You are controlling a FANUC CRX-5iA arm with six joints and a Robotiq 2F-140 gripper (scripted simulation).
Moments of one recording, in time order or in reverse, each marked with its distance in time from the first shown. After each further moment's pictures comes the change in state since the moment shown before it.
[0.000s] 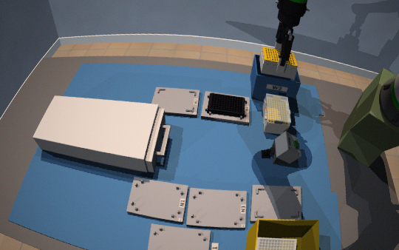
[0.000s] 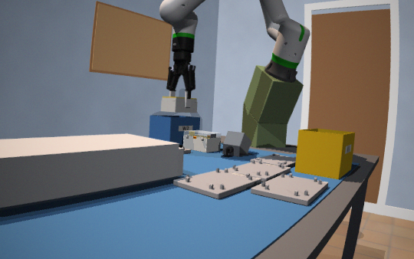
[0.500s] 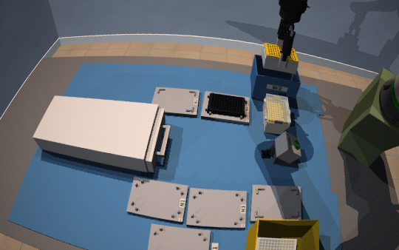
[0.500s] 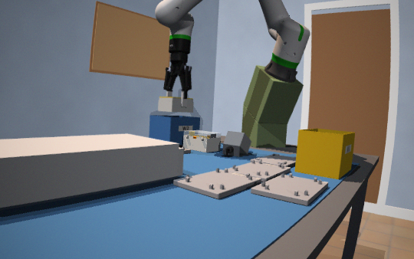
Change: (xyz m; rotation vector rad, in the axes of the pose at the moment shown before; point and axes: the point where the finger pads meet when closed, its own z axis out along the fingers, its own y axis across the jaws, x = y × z) arm -0.011 0.031 0.000 0.000 0.000 0.000
